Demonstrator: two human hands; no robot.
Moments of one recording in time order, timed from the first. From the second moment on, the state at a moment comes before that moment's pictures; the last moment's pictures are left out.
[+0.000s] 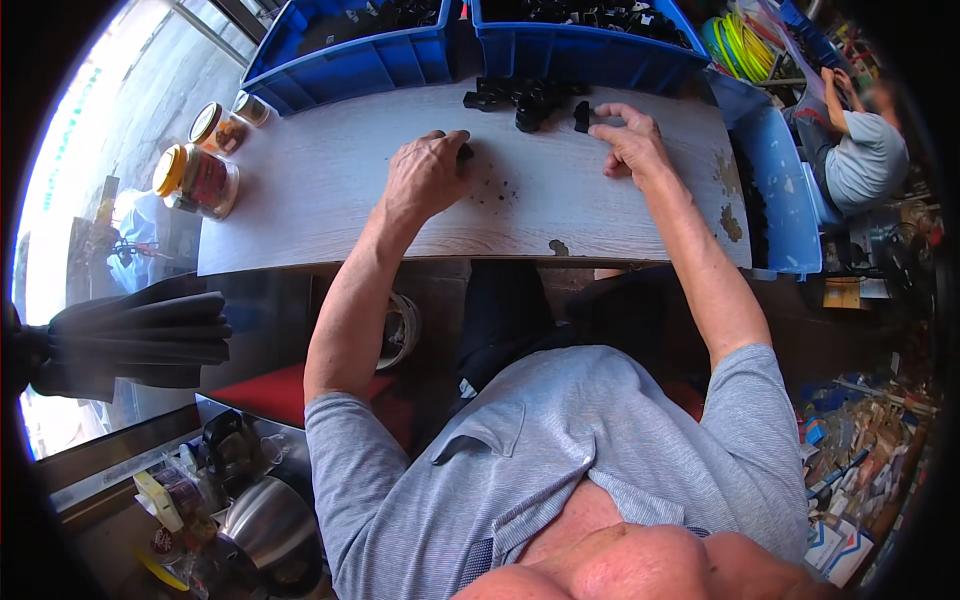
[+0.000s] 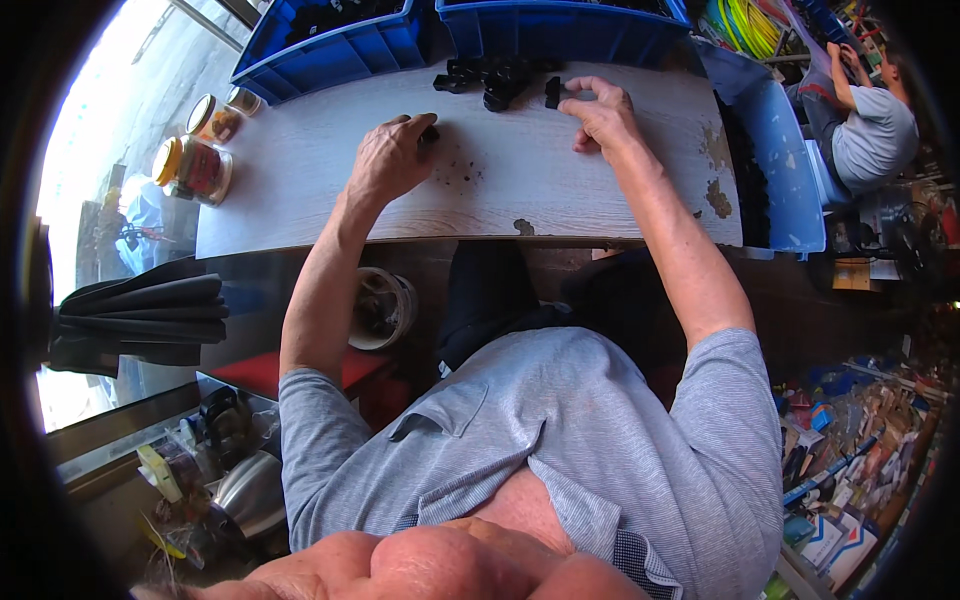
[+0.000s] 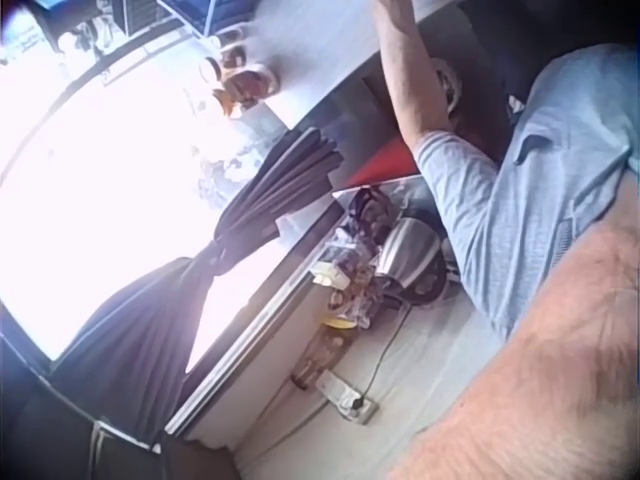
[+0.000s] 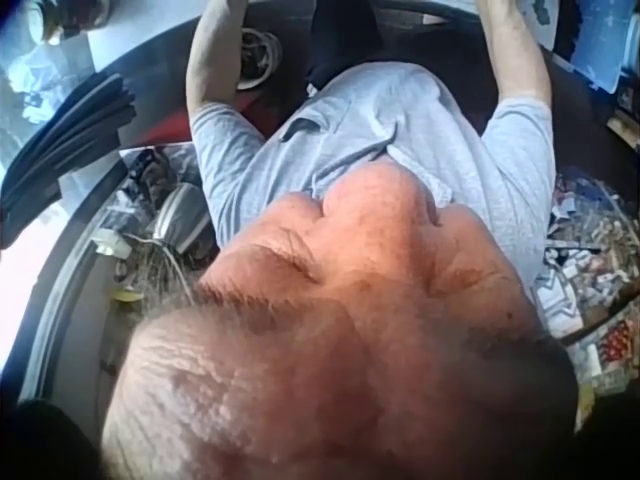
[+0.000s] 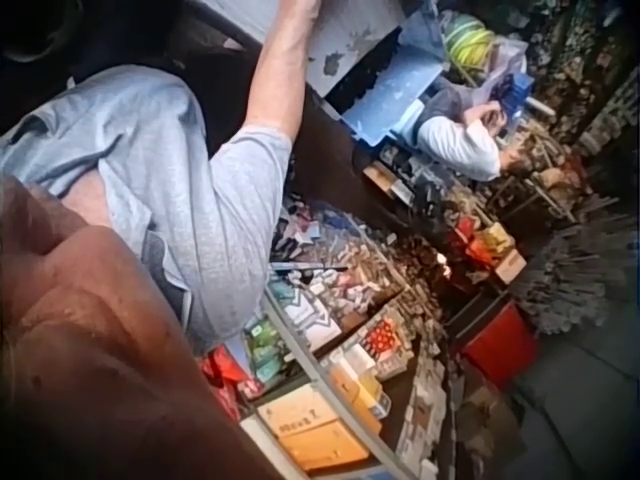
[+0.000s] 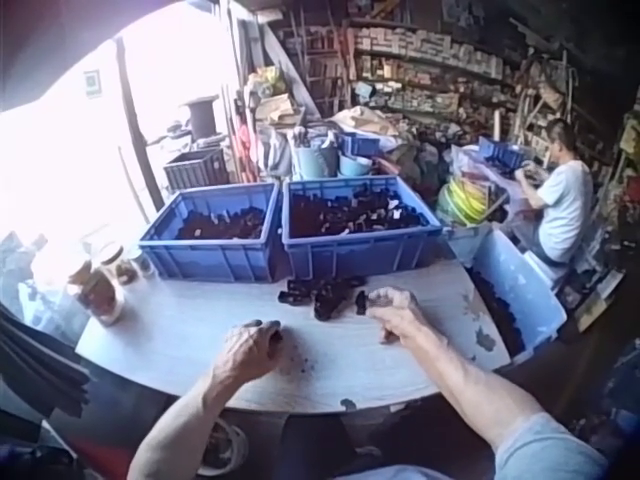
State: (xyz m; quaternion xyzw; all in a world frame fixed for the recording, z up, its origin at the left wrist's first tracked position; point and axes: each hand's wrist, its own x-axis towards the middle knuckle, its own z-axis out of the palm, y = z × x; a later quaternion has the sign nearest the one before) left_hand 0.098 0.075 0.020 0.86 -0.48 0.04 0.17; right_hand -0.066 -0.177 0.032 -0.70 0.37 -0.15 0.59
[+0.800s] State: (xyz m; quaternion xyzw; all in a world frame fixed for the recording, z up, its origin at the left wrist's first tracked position) left_hand 0.068 0.070 0.000 0.78 -0.48 0.14 0.37; right_hand -0.070 -0.180 0.036 -0.71 0.37 -0.08 0.59
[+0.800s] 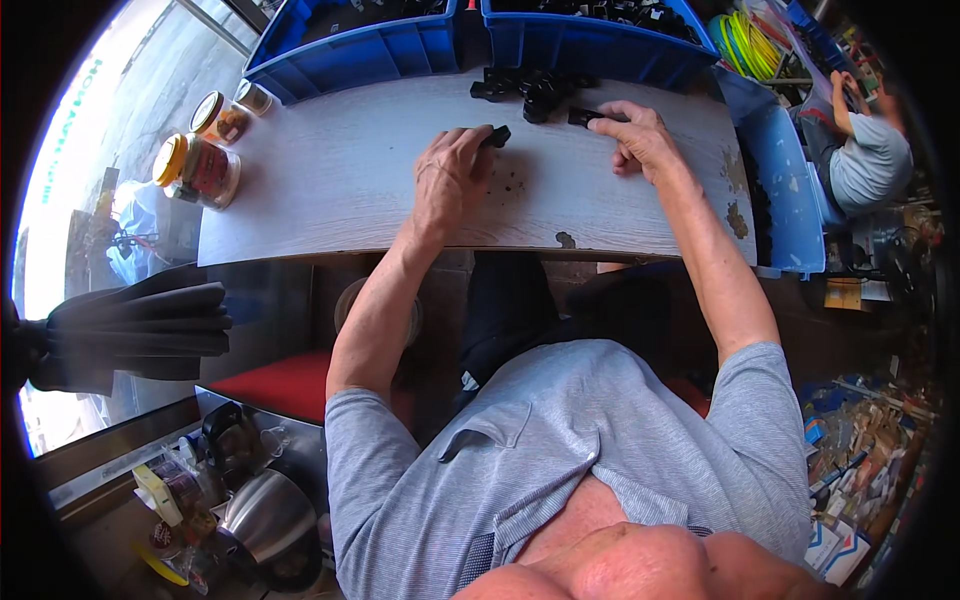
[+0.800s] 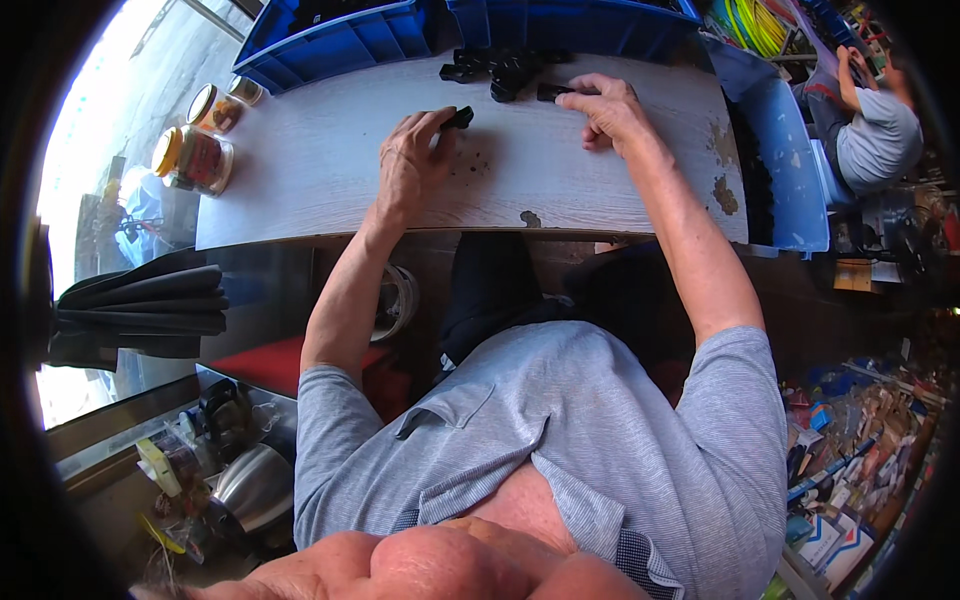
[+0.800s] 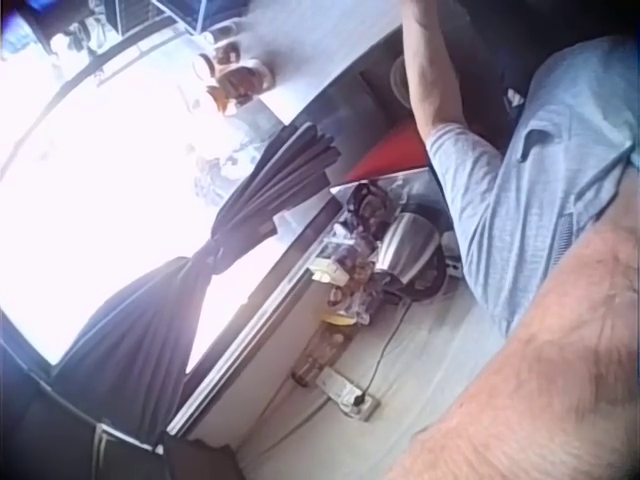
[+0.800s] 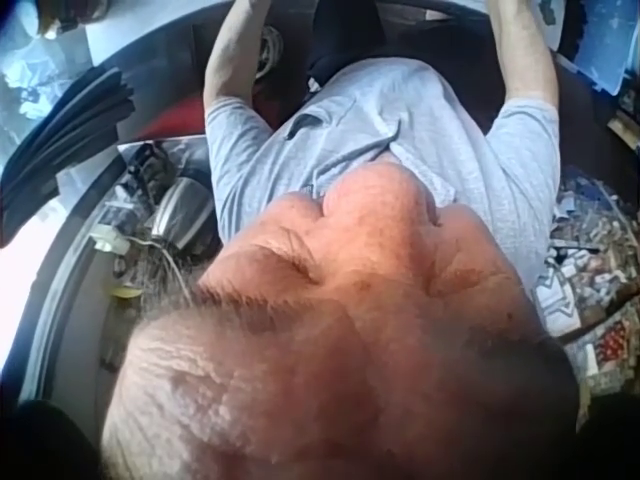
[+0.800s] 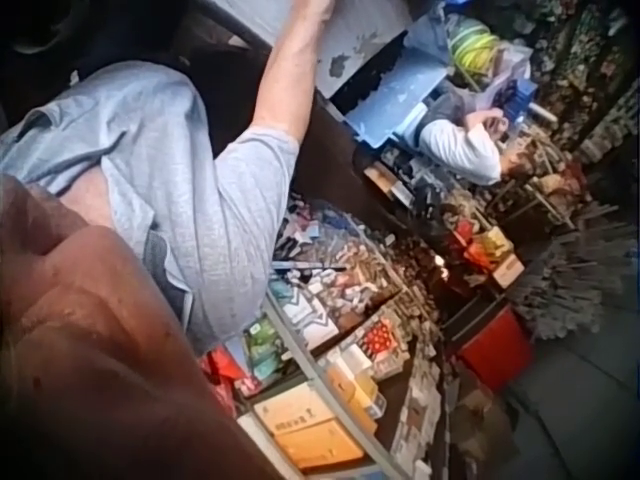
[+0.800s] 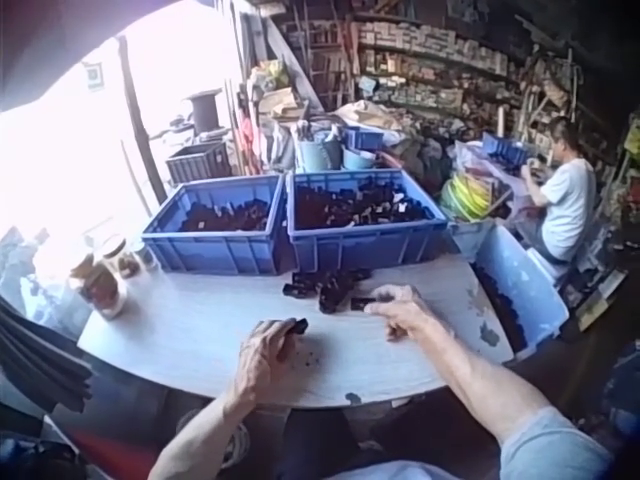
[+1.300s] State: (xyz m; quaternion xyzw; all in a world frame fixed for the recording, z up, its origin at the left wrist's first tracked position) left_hand 0.044 0.000 0.006 0.73 -0.54 0.15 0.39; right_hand -0.071 -0.167 0.041 -0.78 0.34 -0.02 0.52
